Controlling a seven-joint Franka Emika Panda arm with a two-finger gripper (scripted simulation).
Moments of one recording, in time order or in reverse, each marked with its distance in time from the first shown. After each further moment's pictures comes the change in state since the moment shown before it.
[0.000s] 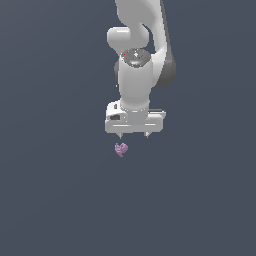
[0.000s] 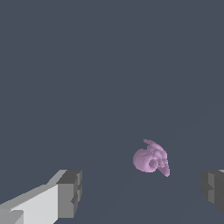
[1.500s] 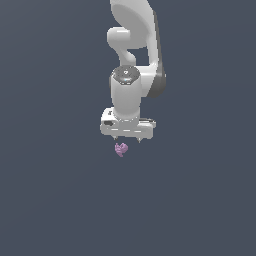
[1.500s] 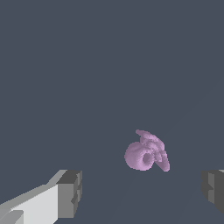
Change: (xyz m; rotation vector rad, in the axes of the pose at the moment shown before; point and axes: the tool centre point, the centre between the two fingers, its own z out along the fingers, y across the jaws) arm -0.017 0.025 0.042 -0.009 -0.042 0.143
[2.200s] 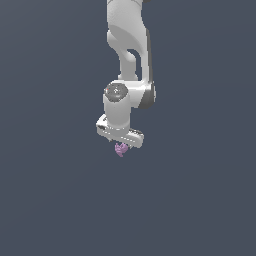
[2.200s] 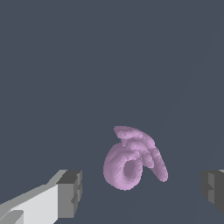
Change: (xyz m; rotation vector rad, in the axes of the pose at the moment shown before) arm -0.014 0.034 0.058 -0.013 -0.027 0.248
